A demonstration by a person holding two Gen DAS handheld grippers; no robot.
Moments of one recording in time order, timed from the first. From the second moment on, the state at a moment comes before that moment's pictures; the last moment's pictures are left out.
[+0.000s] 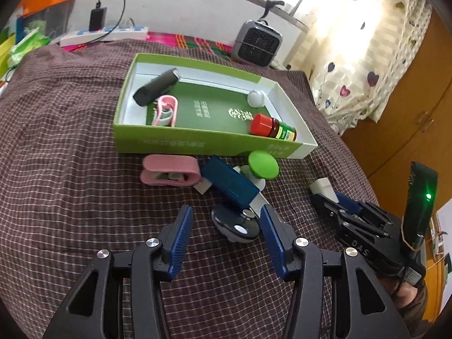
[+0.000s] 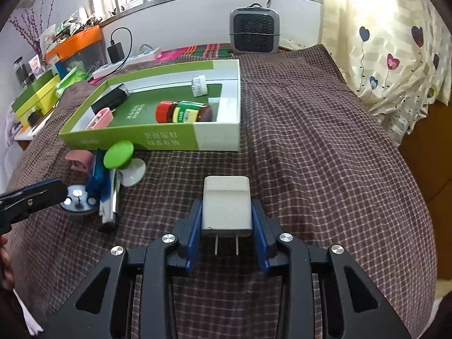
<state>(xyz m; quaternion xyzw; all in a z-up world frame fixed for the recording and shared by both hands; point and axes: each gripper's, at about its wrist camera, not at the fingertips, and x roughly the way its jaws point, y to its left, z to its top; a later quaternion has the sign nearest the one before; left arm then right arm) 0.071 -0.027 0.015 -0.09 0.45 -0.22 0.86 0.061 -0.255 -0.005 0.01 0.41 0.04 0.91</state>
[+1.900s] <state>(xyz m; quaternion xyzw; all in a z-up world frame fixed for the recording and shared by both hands) 0.065 -0.024 0.021 -0.08 0.42 -0.18 0.88 0.052 -0.250 0.001 0.01 0.40 0.07 0.91</state>
